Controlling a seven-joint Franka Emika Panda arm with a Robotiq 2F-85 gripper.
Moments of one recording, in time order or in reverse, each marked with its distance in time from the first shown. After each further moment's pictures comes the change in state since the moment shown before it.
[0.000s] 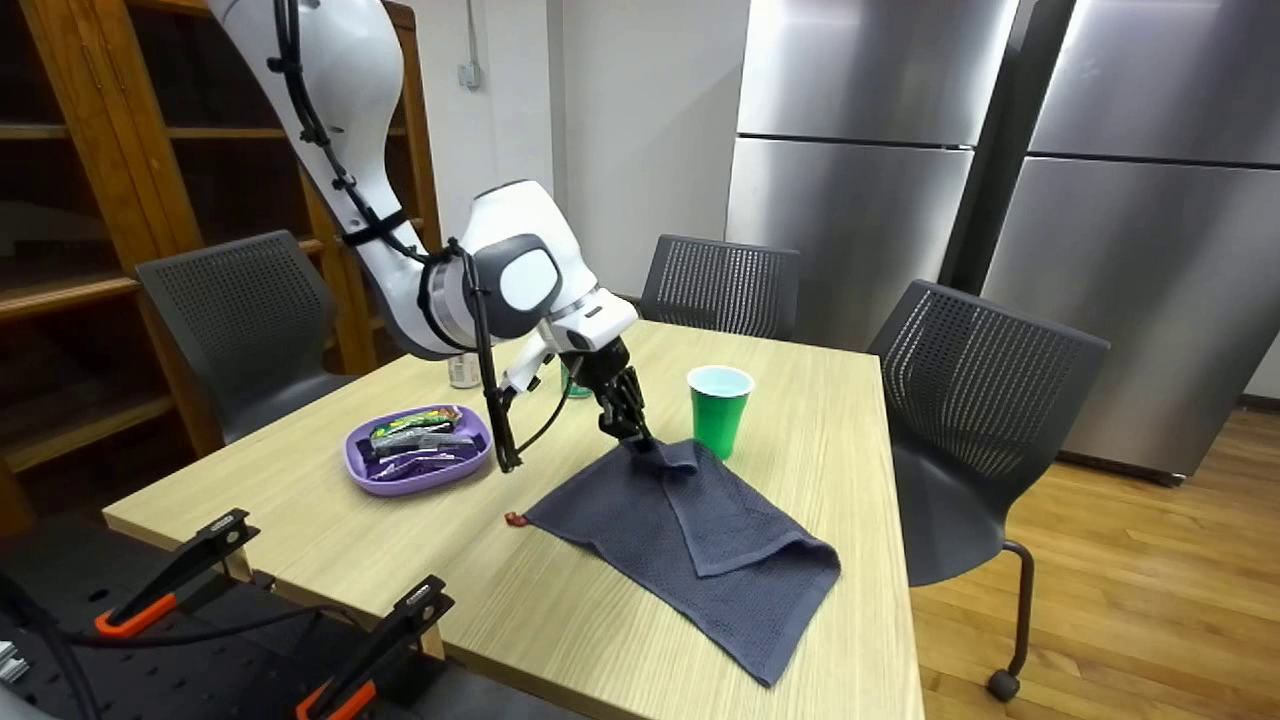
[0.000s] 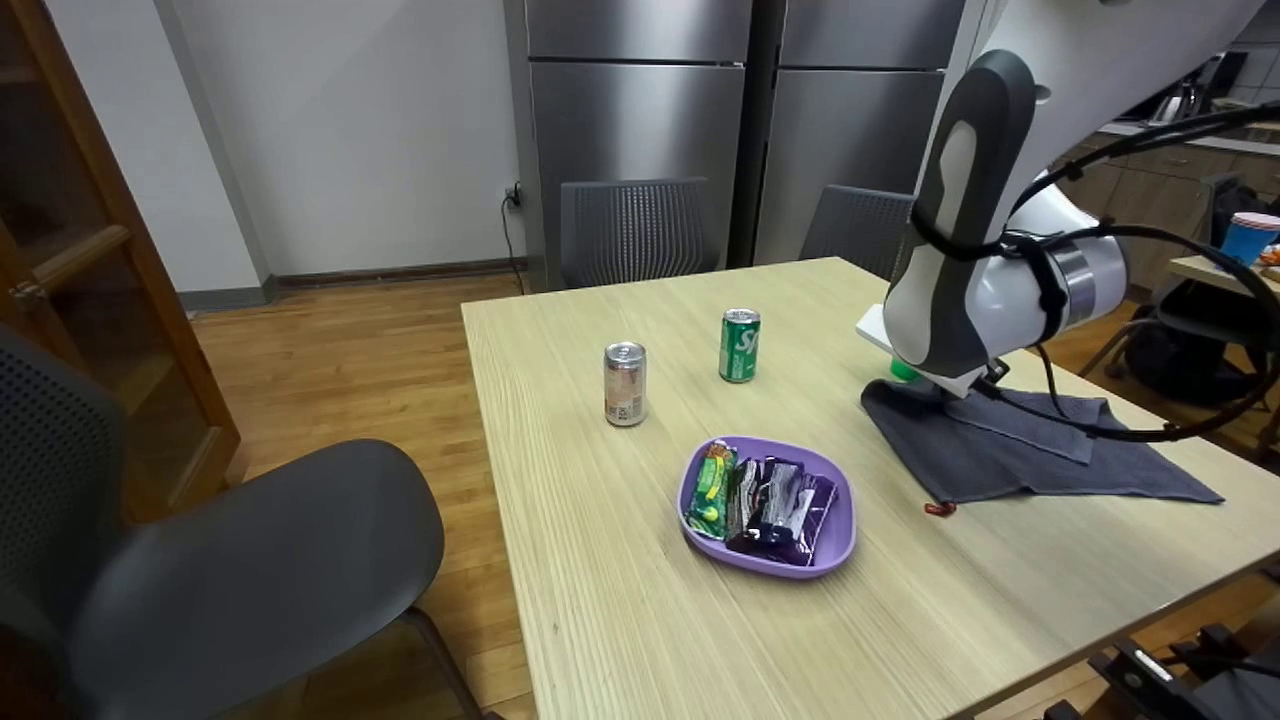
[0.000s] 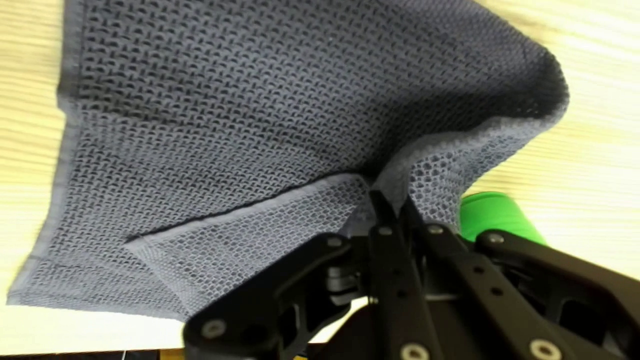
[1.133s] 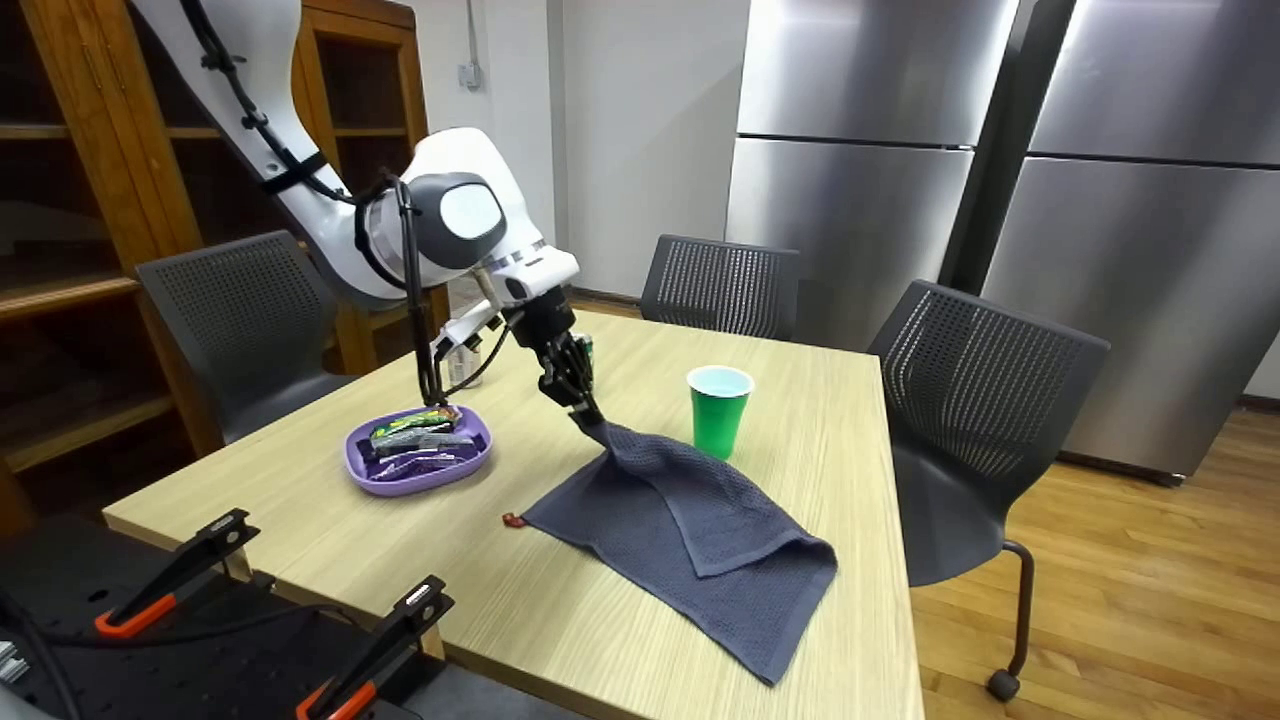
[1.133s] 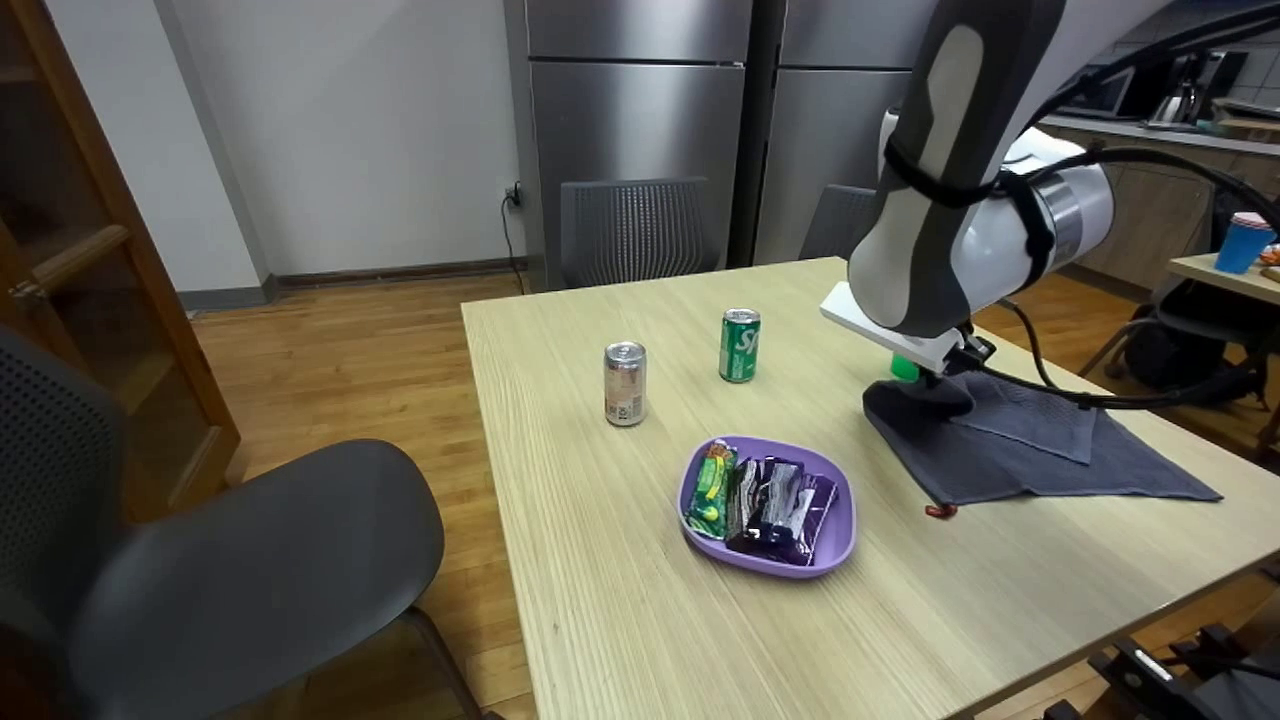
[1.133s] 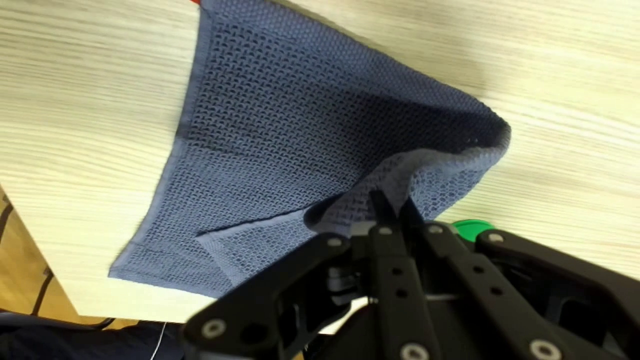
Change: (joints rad) arm 0.297 -0.097 -0.172 -0.076 -0.028 -0.250 0.090
